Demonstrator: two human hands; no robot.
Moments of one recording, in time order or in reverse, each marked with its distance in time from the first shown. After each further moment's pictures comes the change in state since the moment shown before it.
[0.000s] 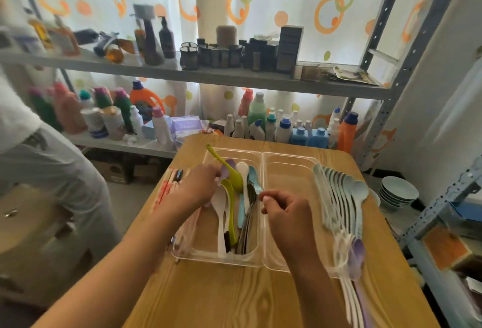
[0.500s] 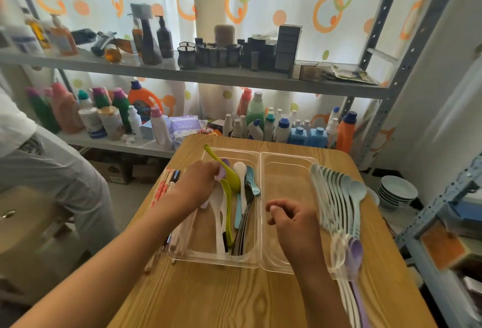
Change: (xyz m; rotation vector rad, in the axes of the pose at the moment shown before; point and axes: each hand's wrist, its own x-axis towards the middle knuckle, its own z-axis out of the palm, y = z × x) left_hand -0.006 0.002 -0.006 -0.074 0.101 0.125; right_hand 0.001 0.017 -0.016 -0.014 0.025 0.069
